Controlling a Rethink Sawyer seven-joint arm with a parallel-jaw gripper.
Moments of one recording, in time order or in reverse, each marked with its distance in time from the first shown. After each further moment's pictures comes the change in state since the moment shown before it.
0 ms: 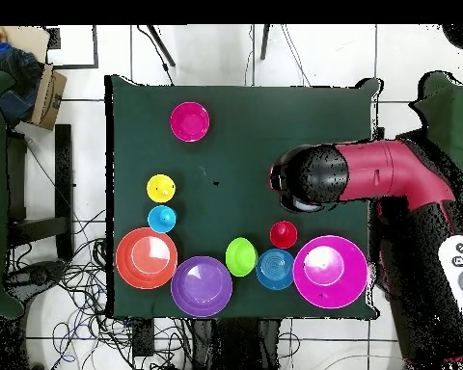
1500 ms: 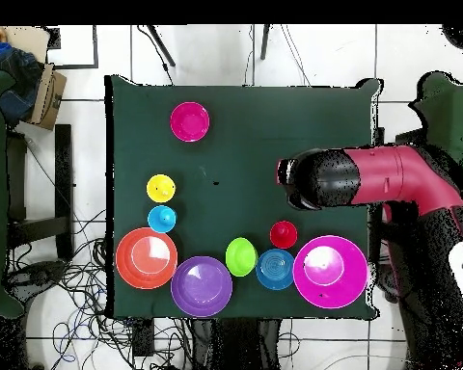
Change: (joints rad) arm -0.030 0.008 0.000 0.008 0.000 -0.108 0.000
